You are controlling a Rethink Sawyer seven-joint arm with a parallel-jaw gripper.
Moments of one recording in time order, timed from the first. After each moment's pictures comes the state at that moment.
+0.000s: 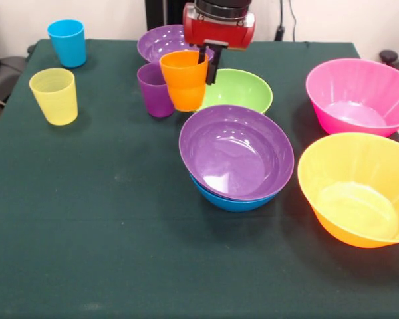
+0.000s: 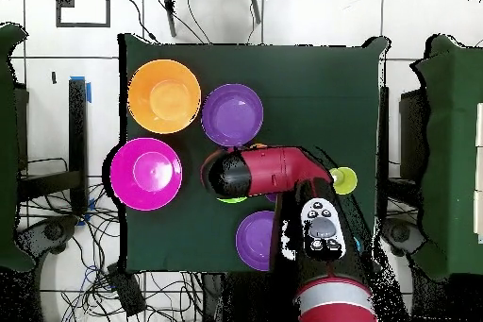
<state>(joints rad) -0.26 -0.69 0.08 1.72 -0.39 0.48 1.90</state>
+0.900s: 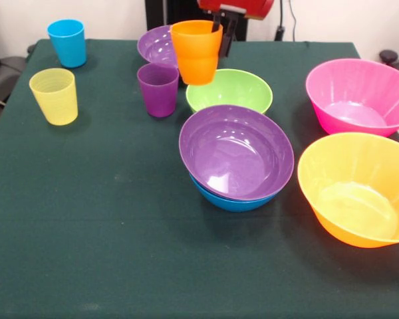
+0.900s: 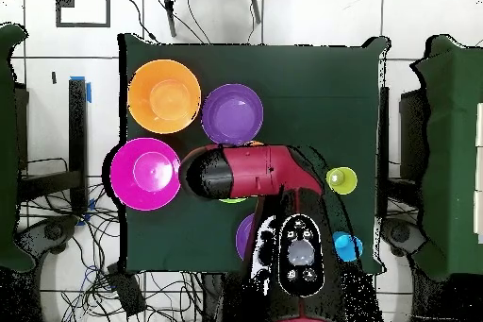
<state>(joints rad) -0.17 -0.79 0.00 1.71 -0.30 0.56 1.90</state>
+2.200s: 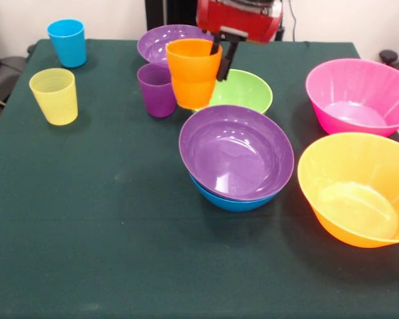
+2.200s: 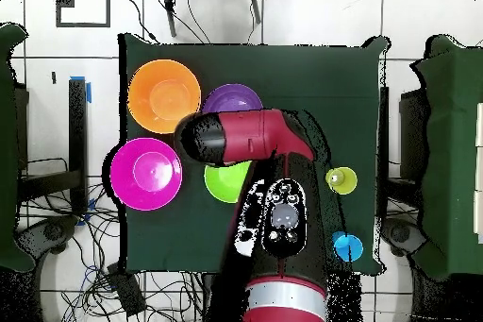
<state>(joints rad) -0.08 -0.64 -0.08 1.46 -0.26 0.67 1.90</state>
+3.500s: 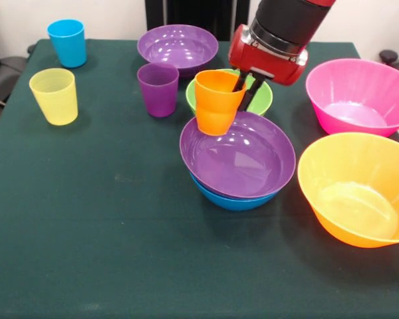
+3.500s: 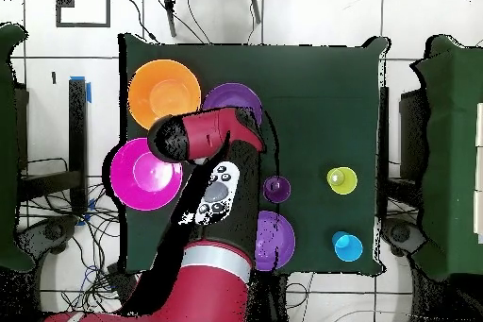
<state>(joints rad) 0.10 -0.46 -0.24 1.35 -0.22 0.65 2.02</state>
